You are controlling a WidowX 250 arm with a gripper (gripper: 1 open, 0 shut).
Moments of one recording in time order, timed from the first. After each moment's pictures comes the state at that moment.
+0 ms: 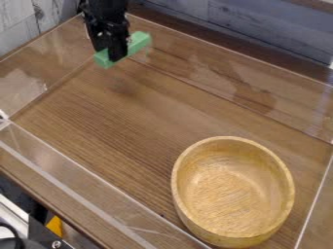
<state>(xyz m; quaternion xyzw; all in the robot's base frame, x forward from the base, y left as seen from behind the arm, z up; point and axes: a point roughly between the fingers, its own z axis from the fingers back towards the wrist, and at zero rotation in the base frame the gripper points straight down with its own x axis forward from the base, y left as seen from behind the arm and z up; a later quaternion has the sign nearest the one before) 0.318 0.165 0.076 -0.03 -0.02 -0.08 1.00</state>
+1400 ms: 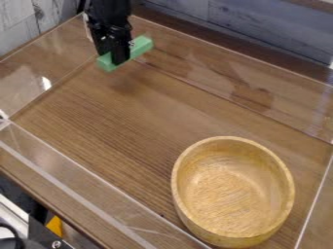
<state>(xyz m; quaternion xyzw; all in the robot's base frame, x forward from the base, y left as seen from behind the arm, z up) 0.326 0.163 0.064 -0.04 0.00 -0.09 1.00</state>
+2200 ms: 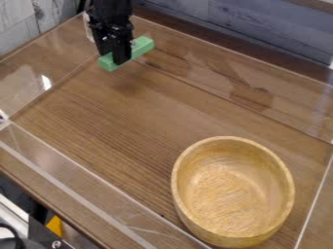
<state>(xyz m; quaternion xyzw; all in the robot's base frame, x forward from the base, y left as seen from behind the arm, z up) 0.330 0.155 0.064 -0.04 0.00 -0.10 0.99</state>
